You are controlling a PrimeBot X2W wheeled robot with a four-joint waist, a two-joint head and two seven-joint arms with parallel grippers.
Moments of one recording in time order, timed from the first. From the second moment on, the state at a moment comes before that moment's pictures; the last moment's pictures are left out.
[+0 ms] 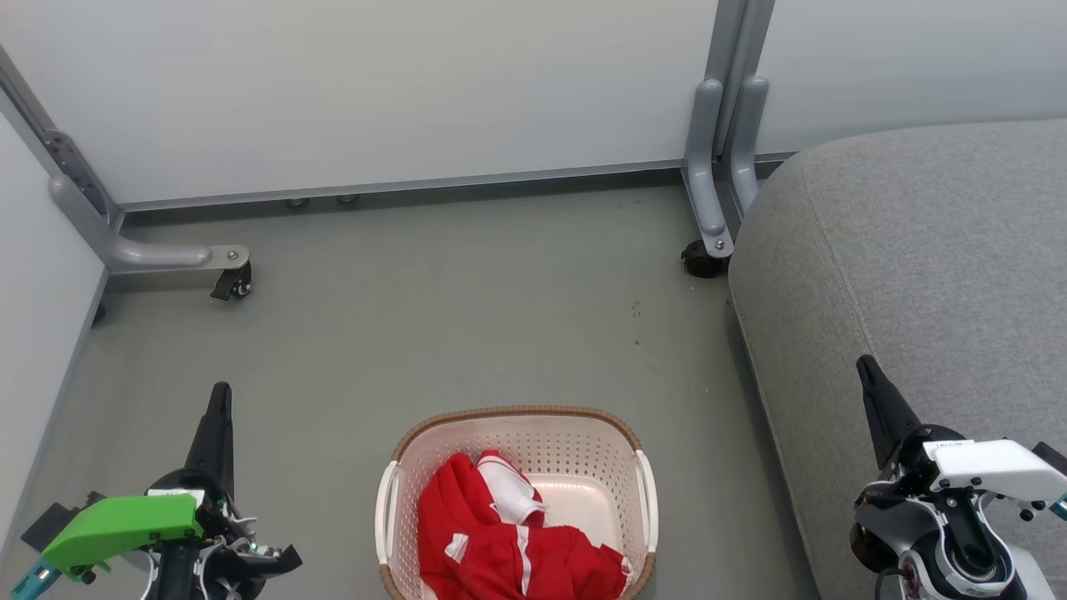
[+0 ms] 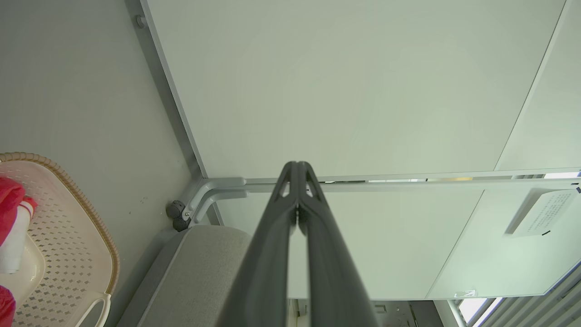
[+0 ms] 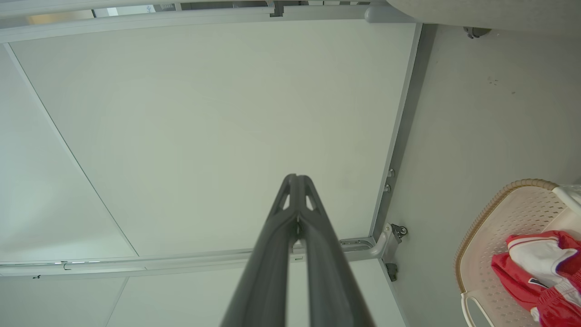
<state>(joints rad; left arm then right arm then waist) -0.10 0.05 0.11 0.25 -1.61 -0.13 0.11 -0.11 -0.05 -0.11 0.25 1.62 0.13 0.11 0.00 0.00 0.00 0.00</state>
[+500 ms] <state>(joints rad) -0.09 0.05 0.11 0.27 -1.61 -0.13 0.11 -0.09 -0.04 -0.11 0.26 1.62 0.13 0.11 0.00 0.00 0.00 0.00</state>
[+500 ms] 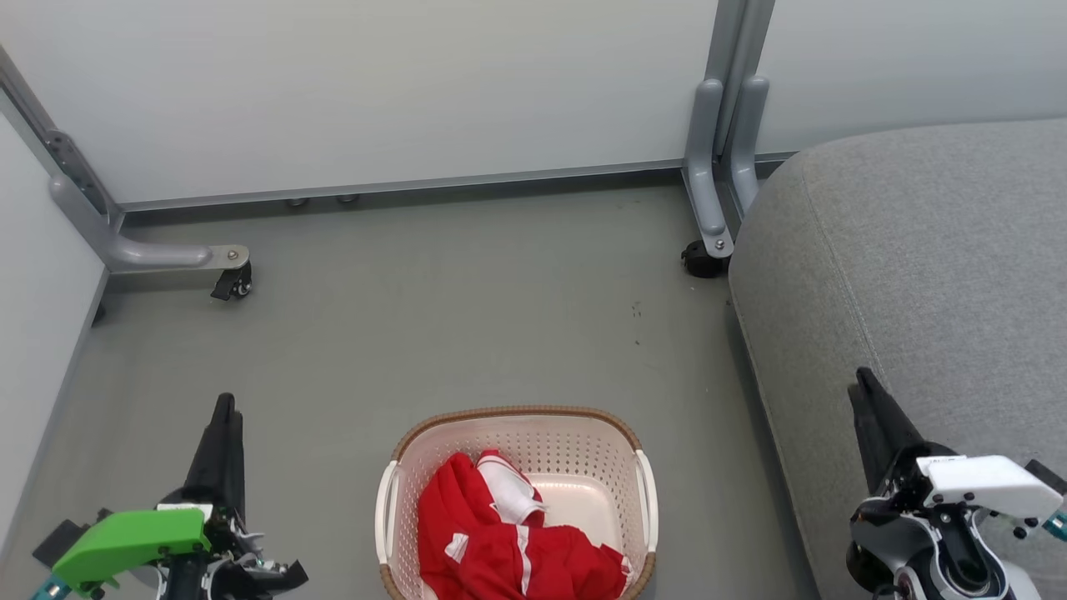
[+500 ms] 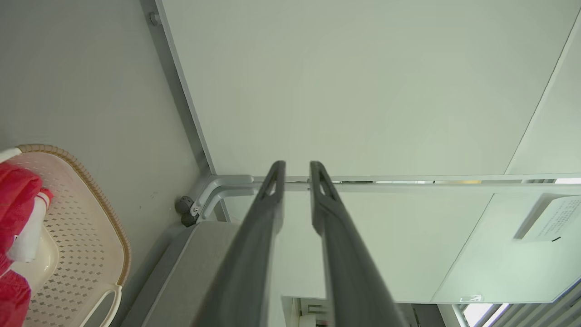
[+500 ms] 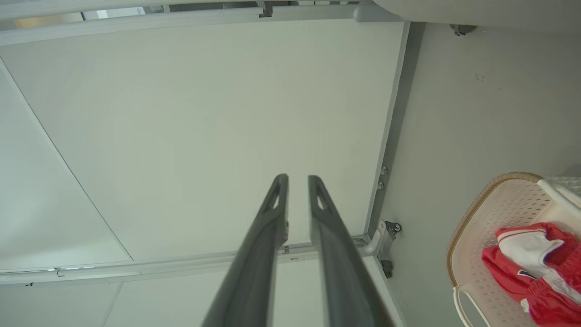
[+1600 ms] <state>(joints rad) -0.11 0.05 0.00 0.16 -1.20 -0.13 -0.03 -0.09 -0.07 -0.02 0.15 1.13 0.13 -0.03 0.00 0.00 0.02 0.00</state>
